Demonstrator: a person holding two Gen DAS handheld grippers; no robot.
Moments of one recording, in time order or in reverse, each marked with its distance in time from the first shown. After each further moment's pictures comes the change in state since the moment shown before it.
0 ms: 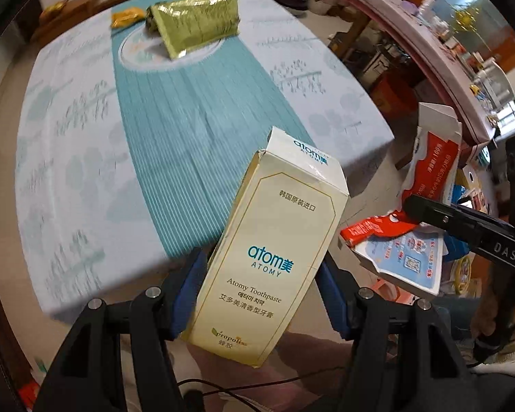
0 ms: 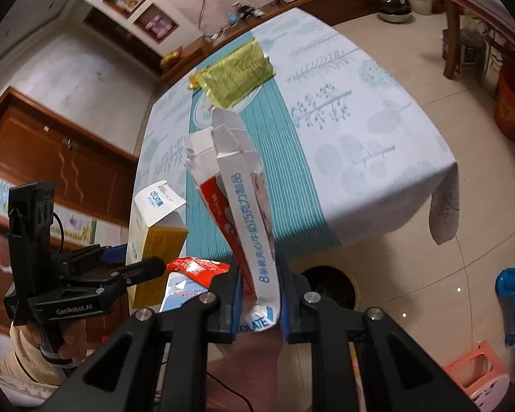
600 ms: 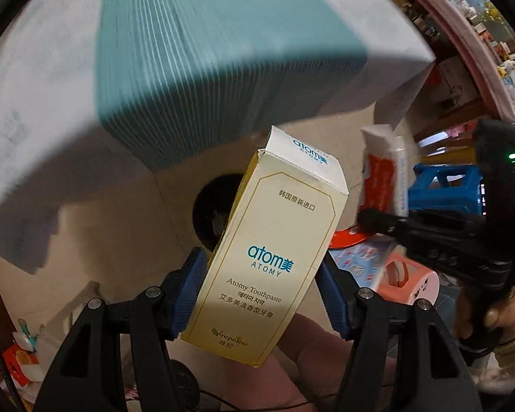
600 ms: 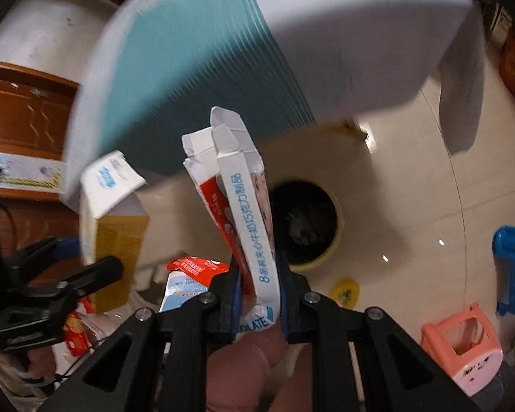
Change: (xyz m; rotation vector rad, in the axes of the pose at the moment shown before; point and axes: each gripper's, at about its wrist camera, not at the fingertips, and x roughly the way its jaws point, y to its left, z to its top) left arm 0.130 -0.001 -0.088 -0.081 0.149 0.011; right arm 0.125 -0.062 -0.095 0.005 0.313 -0.111
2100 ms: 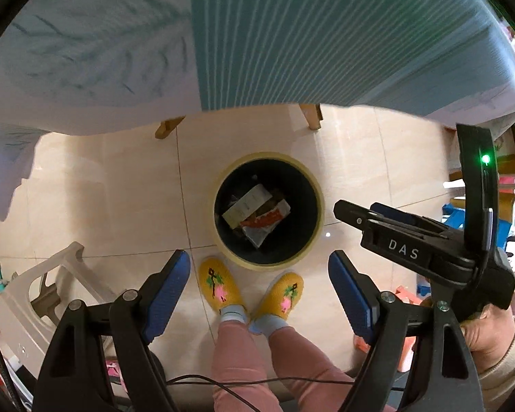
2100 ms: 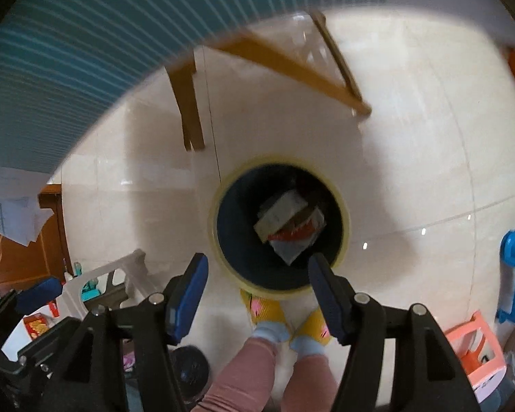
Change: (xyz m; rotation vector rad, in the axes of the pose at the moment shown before) left arm 0.074 0.067 -0.008 -0.247 -0.003 0.029; right arm 0.155 -0.003 0.023 -0.012 0.042 -0.102
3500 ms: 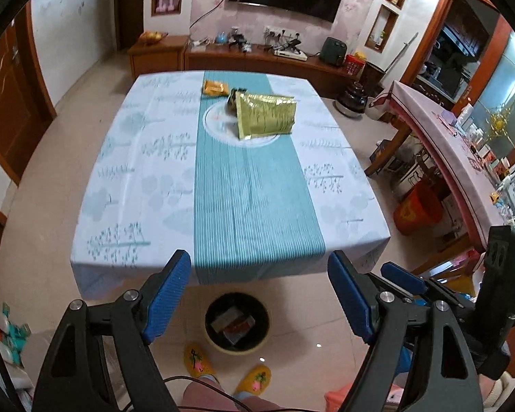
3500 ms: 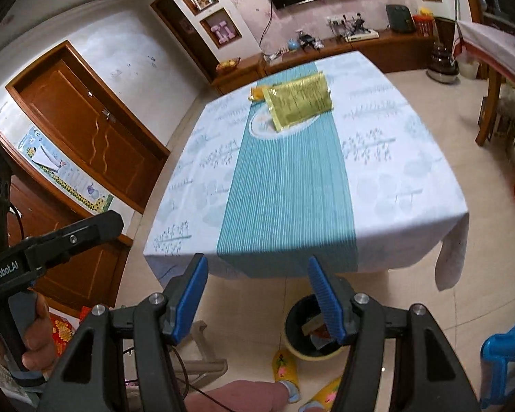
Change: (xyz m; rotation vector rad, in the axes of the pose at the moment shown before) left arm -0.340 -0.087 -0.002 0.025 -0.560 -0.001; right arm -0.345 0.057 -0.031 -0.232 -0.529 0.214
